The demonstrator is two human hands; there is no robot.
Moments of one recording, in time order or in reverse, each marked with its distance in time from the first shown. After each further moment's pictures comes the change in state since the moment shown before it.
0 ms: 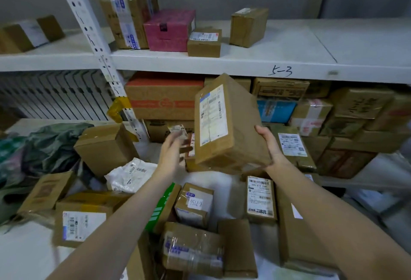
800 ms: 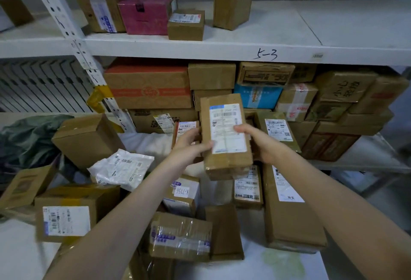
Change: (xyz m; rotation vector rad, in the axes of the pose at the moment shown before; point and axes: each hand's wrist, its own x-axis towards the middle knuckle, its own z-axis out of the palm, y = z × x) left_hand -0.004 -0.011 0.057 0.133 -0.280 -0.113; right_hand -0.011 -0.011 -0.027 -0.678 0.040 0.137
